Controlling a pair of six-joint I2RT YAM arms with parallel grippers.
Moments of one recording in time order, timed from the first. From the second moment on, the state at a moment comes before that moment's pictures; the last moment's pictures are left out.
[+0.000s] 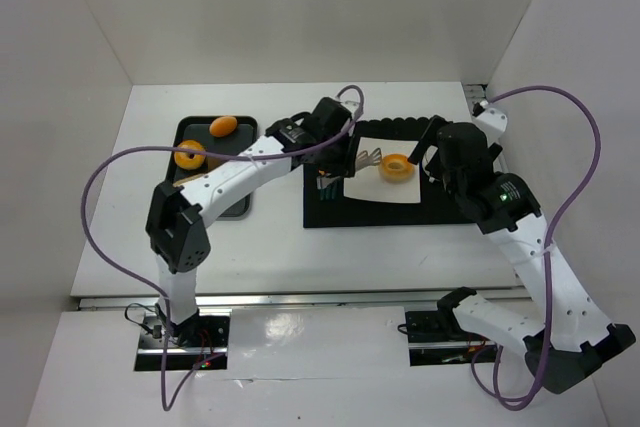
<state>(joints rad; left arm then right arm) -0.77 1.94 1.84 -0.73 0.03 -0.40 0.45 0.99 1.27 -0.85 0.59 0.67</state>
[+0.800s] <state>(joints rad) -0.07 1.47 1.45 -0.96 -0.29 -0.43 0.44 1.01 1.20 -0.74 0.48 0.66</state>
